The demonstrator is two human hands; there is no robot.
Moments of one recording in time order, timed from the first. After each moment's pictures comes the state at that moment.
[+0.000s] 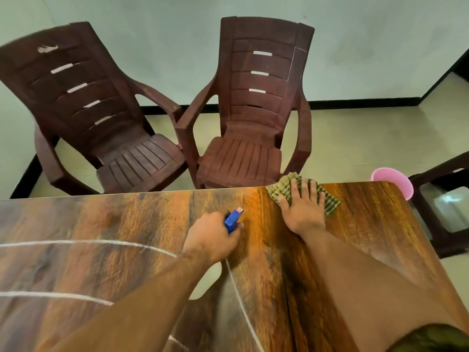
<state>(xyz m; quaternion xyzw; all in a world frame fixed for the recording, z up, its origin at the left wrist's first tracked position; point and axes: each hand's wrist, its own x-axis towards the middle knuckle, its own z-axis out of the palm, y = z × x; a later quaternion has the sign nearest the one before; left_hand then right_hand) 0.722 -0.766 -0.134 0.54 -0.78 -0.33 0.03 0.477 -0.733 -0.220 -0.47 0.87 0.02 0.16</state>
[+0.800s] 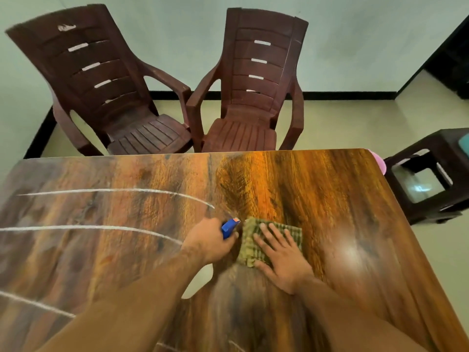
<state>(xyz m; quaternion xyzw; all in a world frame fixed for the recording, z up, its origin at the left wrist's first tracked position) 0.842 -0.650 -0.123 0.50 -0.79 -0.34 -0.06 0.641 -0.507 -0.219 -0.68 0.71 0.04 0.16</state>
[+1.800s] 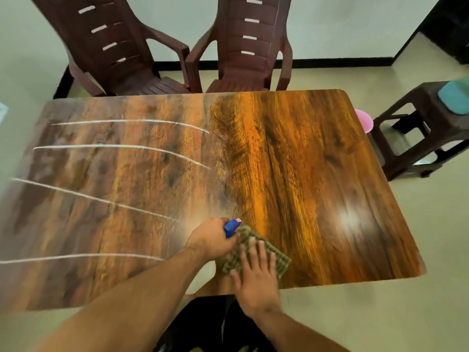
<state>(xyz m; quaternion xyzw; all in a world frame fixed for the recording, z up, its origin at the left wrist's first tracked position) 0.915 -0.394 -0.127 0.49 -0.77 -0.38 -0.09 0.831 -0.229 -0.222 -0.57 0.80 0.00 0.17</state>
